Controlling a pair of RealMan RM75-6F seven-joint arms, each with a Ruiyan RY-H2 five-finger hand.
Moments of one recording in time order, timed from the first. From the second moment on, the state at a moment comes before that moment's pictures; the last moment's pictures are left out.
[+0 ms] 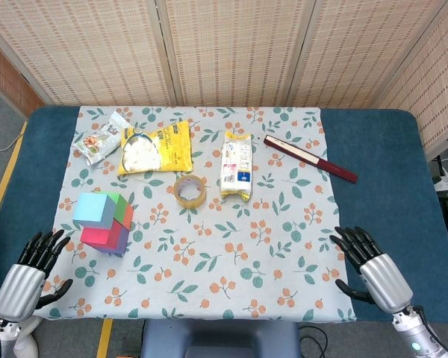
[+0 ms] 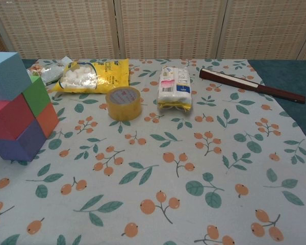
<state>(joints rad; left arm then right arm) -0.11 -1.25 0.06 -1.39 1.77 1.65 -0.06 0.16 -1.19 -0.10 -1.53 -1.84 1.56 0.12</state>
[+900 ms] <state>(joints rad) -0.46 -1.11 -0.14 -1.58 1.59 1.20 -0.15 0.17 -1.20 -0.08 -1.52 -1.81 1.54 0.12</state>
